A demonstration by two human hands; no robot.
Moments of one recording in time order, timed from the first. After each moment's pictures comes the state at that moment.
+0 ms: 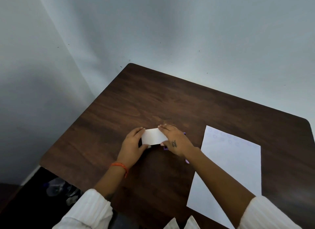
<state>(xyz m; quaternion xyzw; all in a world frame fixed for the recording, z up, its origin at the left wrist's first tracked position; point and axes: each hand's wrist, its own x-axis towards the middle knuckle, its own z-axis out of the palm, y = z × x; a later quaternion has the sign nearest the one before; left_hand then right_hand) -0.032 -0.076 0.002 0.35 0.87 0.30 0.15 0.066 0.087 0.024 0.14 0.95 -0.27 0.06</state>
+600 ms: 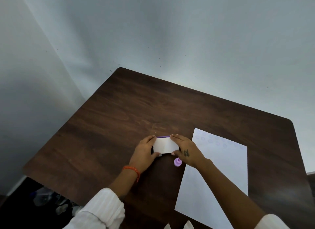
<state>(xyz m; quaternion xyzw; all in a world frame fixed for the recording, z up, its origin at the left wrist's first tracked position) 0.014 -0.019 -0.009 0.39 0.86 0.25 0.21 0.131 0.128 0.012 0.24 0.92 -0.29 0.08</state>
